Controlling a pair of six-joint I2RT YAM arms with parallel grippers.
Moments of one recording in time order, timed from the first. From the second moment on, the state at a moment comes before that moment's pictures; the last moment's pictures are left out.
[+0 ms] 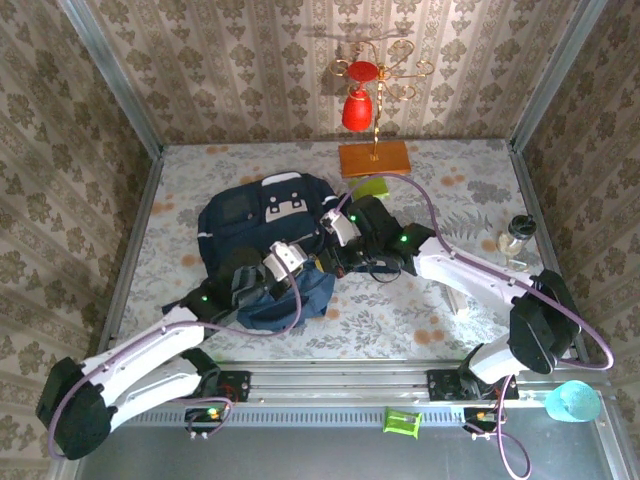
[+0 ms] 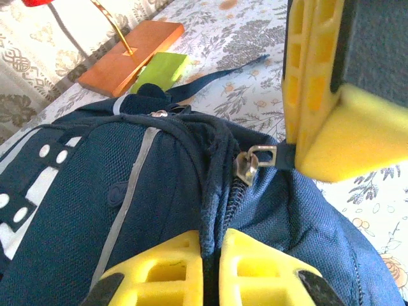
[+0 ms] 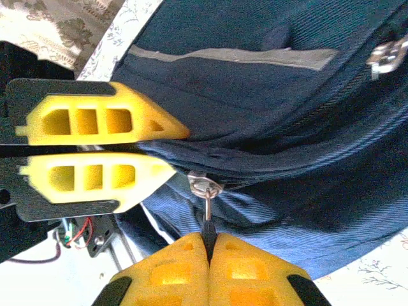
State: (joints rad) left arm -0.77 0.88 0.48 -0.03 0.04 0.30; right arm 0.71 1.48 1.10 -0.40 -0.44 0.32
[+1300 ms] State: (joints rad) left arm -0.58 0.63 0.27 0.09 0.27 0.01; right arm 0.66 1.78 1.33 -0.33 0.02 0.36
